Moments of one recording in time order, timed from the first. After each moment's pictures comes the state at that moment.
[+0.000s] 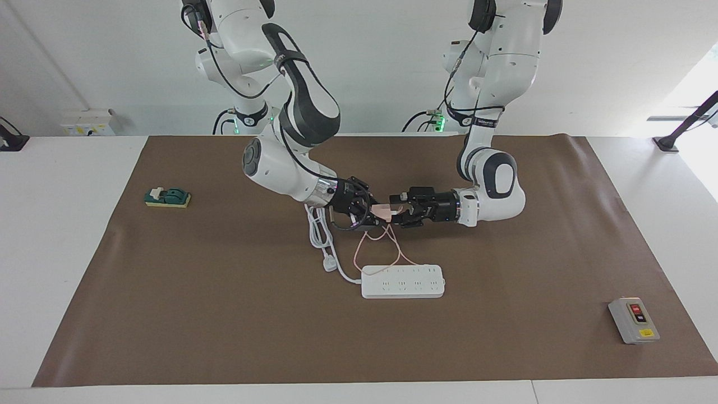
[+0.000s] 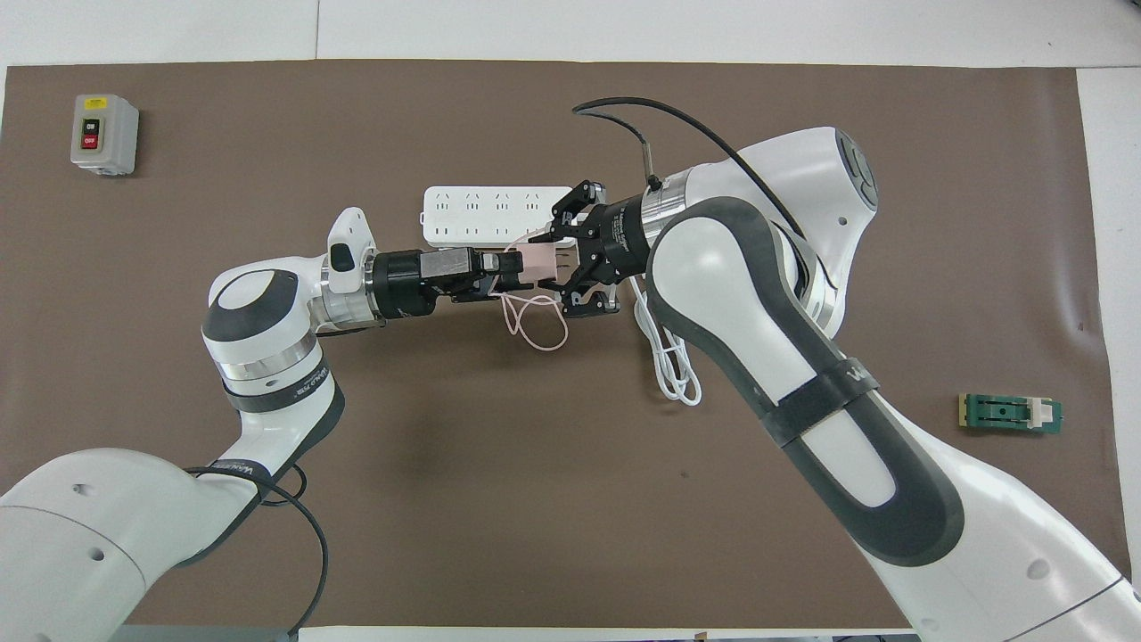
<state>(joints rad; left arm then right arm) -0.32 0.39 0.05 -2.03 -1.84 1.70 0.85 0.41 0.39 0.01 -1.66 0.95 2.14 1.38</state>
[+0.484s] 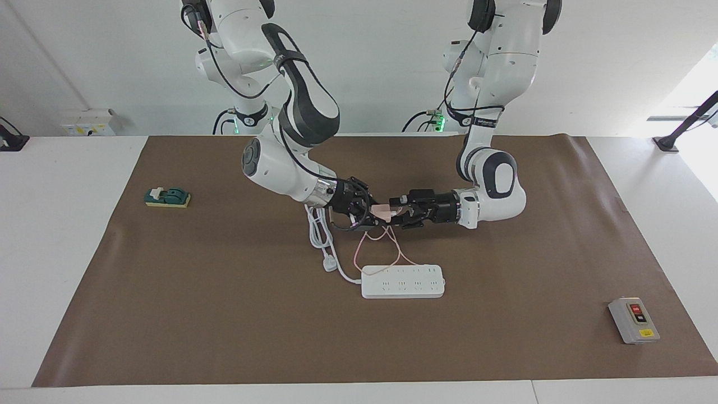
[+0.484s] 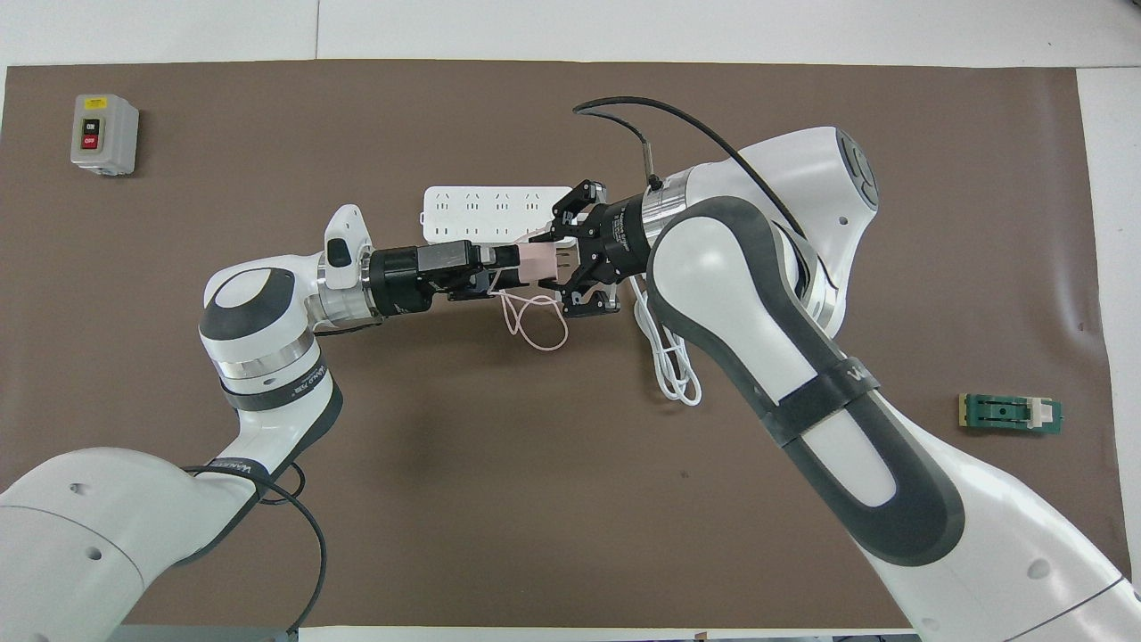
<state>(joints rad) -0.32 0.39 0.06 -2.01 -1.84 1.72 0.79 0.41 0.39 0.01 -1.66 0.95 2.14 1.38</state>
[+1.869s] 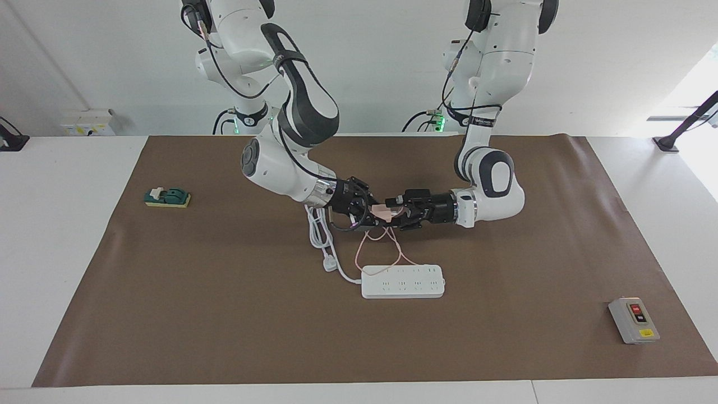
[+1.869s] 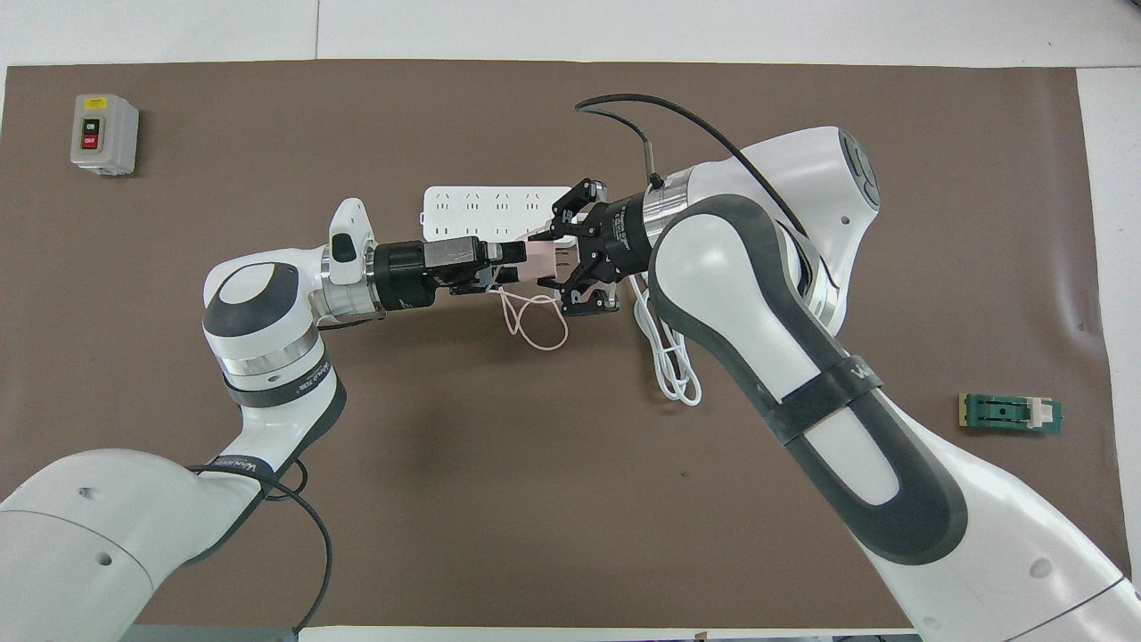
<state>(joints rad) -0.38 0.39 0.10 -2.00 -1.83 1.74 0.83 0.41 0.39 0.01 -1.66 0.96 2.14 1.38</state>
